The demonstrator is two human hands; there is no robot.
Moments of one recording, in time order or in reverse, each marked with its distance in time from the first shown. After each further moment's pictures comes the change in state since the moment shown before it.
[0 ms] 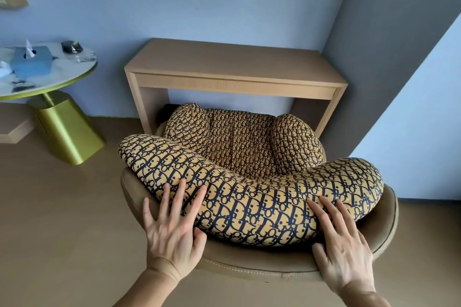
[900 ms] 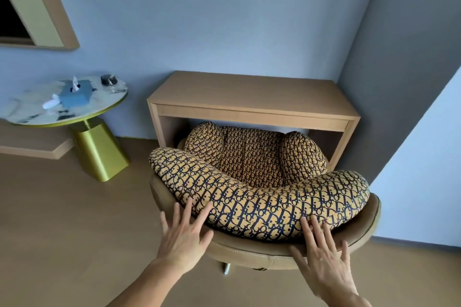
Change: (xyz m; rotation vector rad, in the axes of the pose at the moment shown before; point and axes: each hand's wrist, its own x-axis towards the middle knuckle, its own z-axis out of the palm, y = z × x) left_hand 0.073 0.041 -0.009 0.082 -0.295 -0.150; right_hand 0.082 0.034 -0.003 -0.056 -0.264 0.015
